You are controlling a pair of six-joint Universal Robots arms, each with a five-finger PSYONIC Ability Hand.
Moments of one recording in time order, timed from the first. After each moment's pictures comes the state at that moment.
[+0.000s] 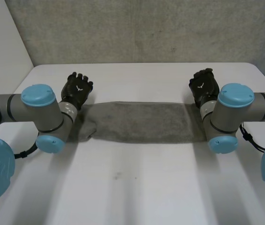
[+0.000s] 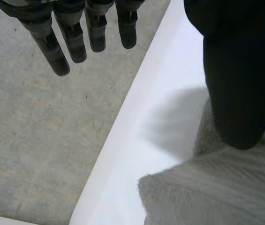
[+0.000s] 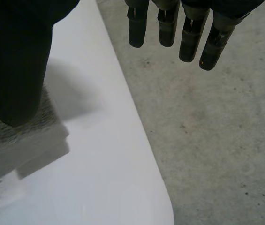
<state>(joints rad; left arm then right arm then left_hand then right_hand) 4.37 -2.53 -1.00 3.47 -1.51 3.96 1.93 -0.61 0.98 -0.36 1.64 2.24 0.24 0.23 0.23 0.23 0.07 0.21 0.22 0.22 0.23 0.06</state>
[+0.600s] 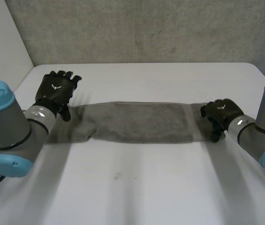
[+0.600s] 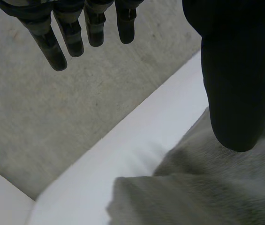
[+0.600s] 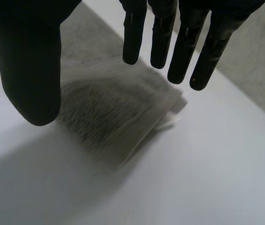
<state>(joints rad) 4.40 -1.98 -1.59 3.49 -1.51 3.52 1.79 -1.01 1.43 0.02 1.41 2.64 0.17 0.17 0.17 0.17 0.03 0.40 0.47 0.47 0.47 0.28</state>
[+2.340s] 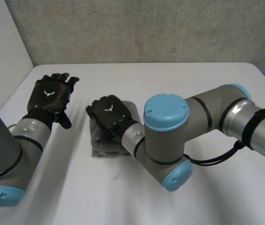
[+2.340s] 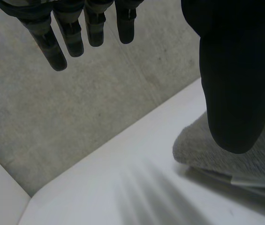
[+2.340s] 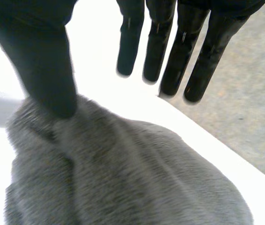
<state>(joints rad) 4.35 -1.77 -1.81 3.56 -1.57 3.41 2.39 -0.75 0.98 -0.11 1.37 2.94 0.17 0.17 0.17 0.17 0.03 0.53 0.61 0.62 0.62 0.45</state>
